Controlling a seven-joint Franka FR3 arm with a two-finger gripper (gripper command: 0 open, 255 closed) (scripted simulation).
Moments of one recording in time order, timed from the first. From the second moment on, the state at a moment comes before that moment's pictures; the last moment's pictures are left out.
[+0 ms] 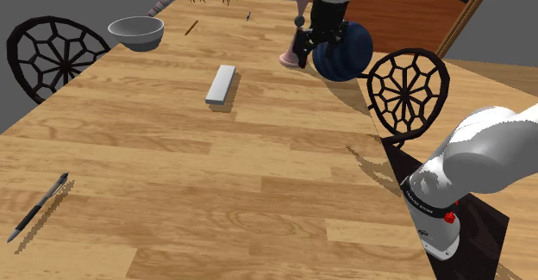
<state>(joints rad) 0.02 -0.48 0.20 -2.29 0.02 1.86 0.38</state>
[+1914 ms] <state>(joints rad) 0.11 0.49 0.33 -1.46 -0.14 1.93 1.08</state>
